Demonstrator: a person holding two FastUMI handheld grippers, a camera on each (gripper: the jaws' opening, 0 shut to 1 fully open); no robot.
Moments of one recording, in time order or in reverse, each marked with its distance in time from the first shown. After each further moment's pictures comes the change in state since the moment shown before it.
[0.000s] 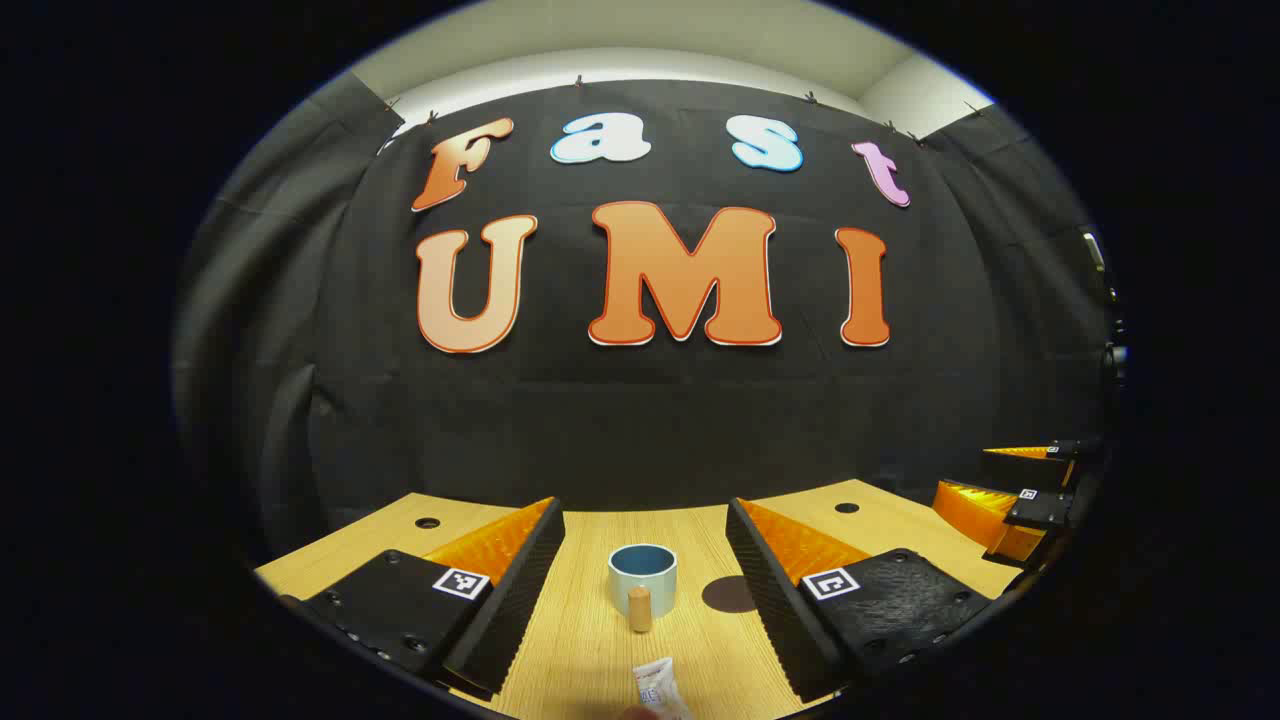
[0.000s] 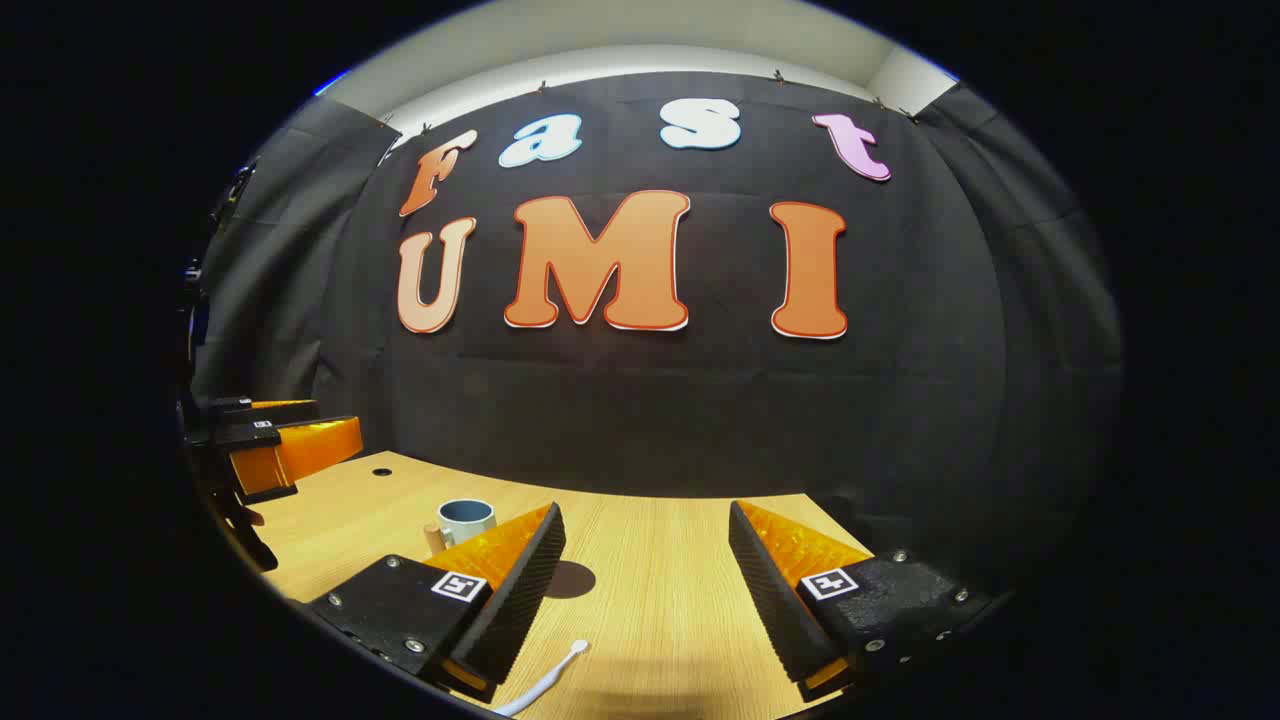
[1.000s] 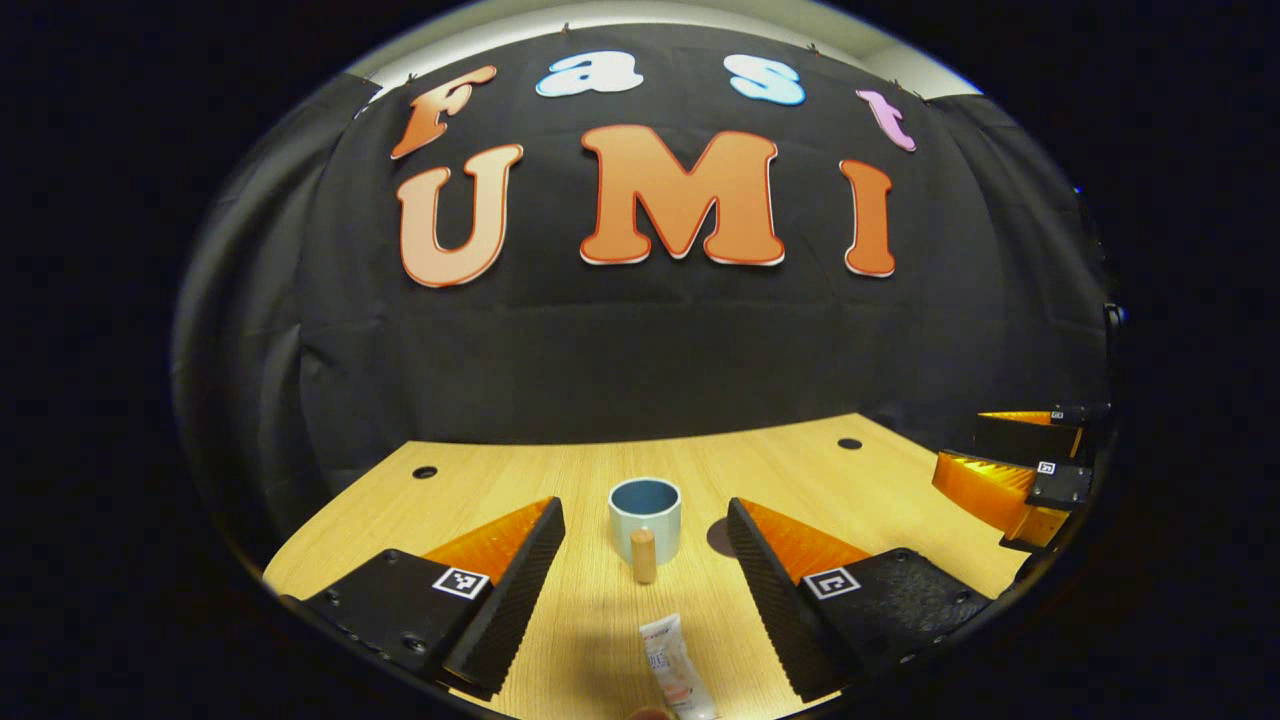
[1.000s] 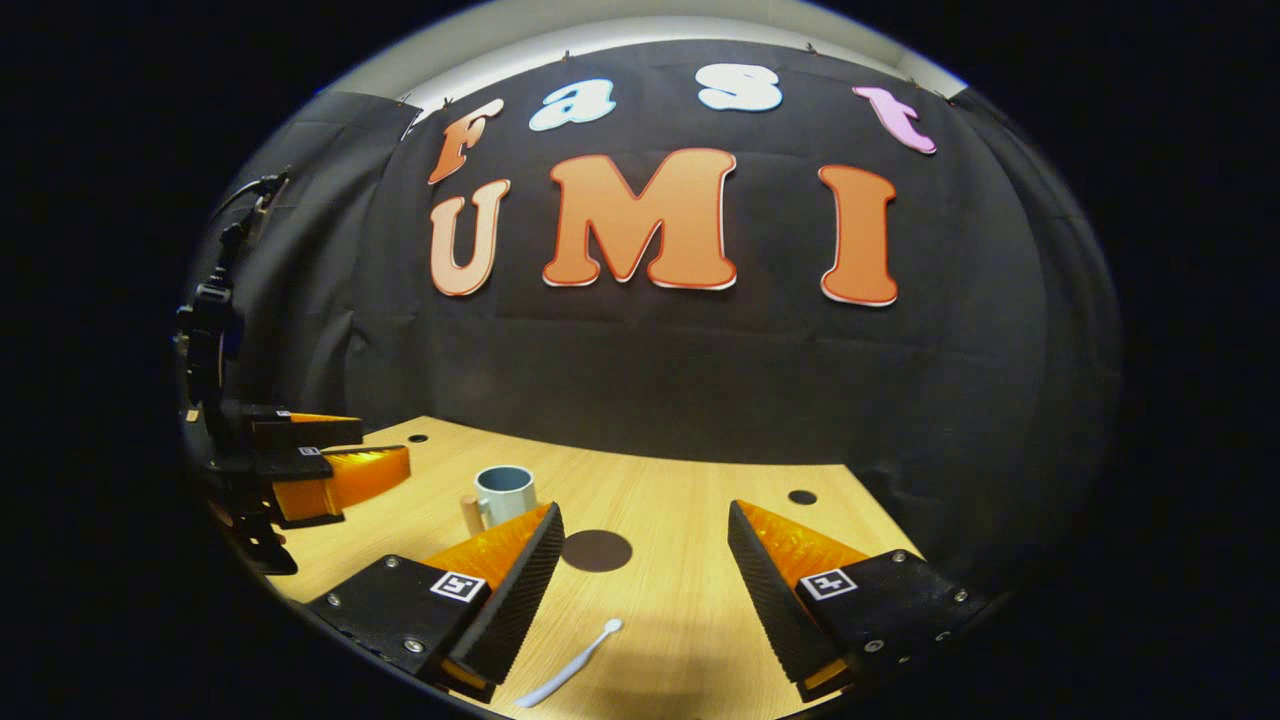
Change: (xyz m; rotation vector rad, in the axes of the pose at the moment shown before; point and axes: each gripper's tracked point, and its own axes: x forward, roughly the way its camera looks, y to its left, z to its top) left arm 0.006 0.003 -0.057 0.021 0.271 -0.011; right arm 0.000 0.038 -0.024 -0.008 0.169 0.145
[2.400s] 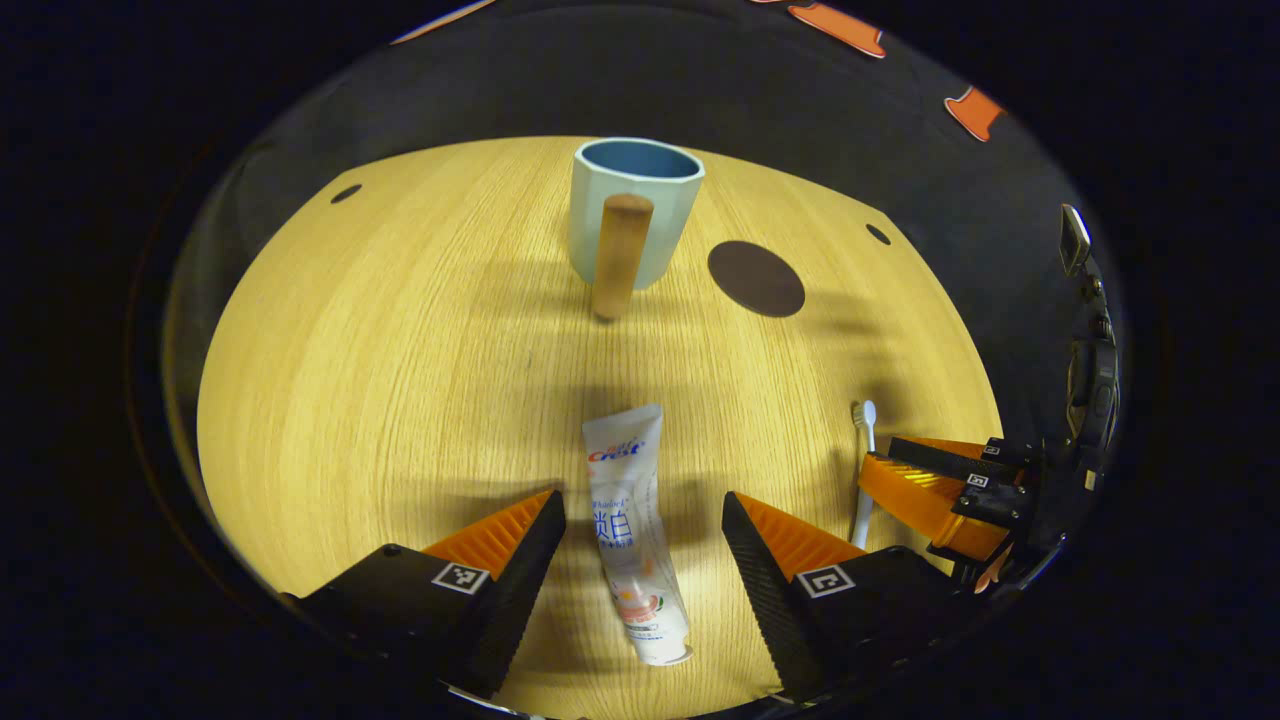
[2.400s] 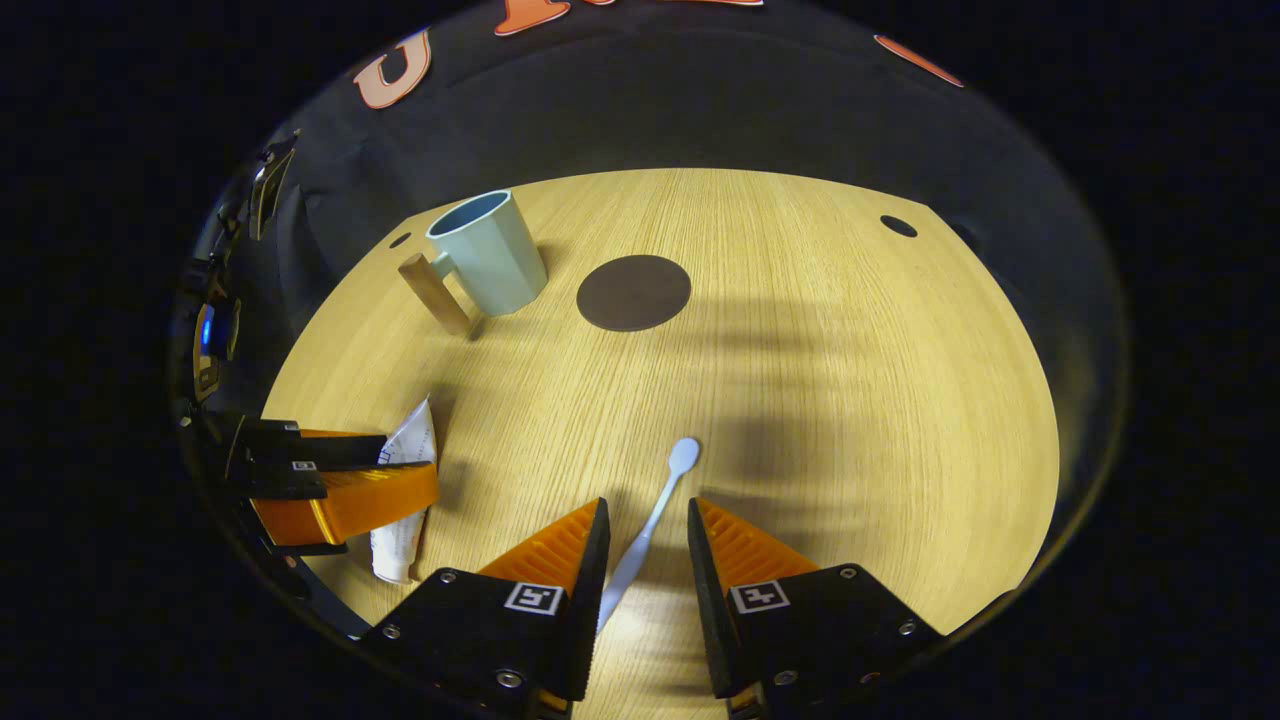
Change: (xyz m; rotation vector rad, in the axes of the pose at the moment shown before) left arm 0.015 -0.021 -0.126 -0.242 0.883 -0.130; right arm 0.028 0.045 -0.191 0.124 0.836 0.078
